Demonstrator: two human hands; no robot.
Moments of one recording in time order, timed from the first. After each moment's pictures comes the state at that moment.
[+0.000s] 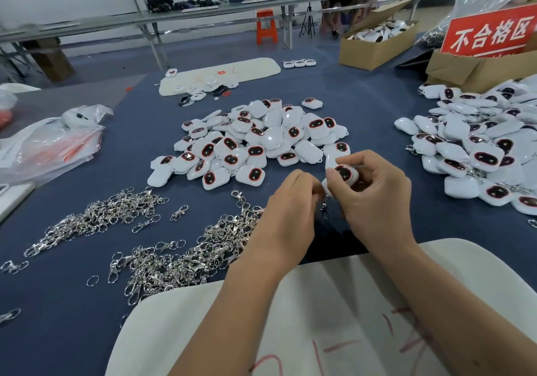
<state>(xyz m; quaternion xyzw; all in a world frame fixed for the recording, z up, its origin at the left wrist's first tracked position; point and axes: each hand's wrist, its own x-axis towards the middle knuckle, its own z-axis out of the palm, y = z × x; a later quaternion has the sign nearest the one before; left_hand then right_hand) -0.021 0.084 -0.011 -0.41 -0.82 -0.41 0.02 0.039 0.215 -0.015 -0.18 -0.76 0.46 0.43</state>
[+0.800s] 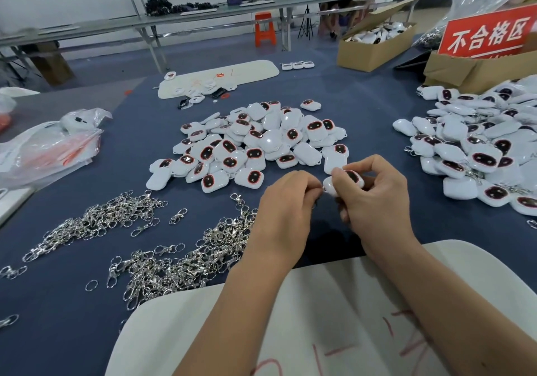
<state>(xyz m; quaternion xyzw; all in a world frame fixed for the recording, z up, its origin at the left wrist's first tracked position) -0.024 0.086 -0.007 -0.40 -0.79 -0.46 0.08 0.035 0.220 -0.023 -0.22 -0.66 0.62 0.37</state>
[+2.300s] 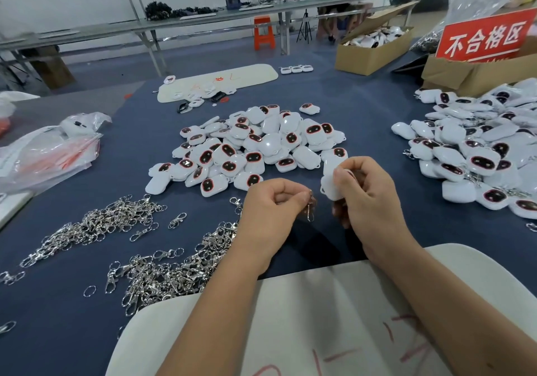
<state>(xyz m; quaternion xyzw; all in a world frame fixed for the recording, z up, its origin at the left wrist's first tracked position) -0.034 0.077 -0.001 -0.20 -0.72 -0.64 -0.15 0.038 0.218 -0.013 -0.18 -0.69 0.63 0.31</state>
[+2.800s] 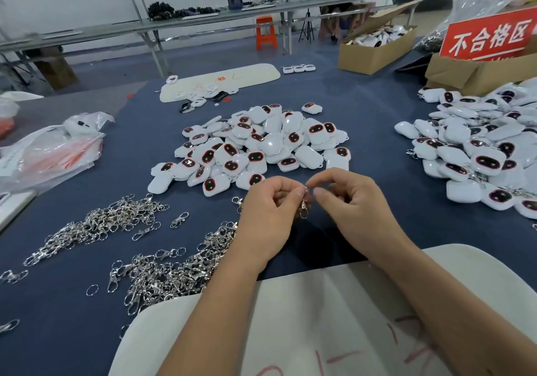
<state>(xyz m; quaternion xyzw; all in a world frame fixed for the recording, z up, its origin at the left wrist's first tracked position) -0.037 0.075 -0.004 -0.23 -0.74 -0.62 -0.11 0.035 0.217 -0.018 -0.11 -0.80 0.54 0.24</state>
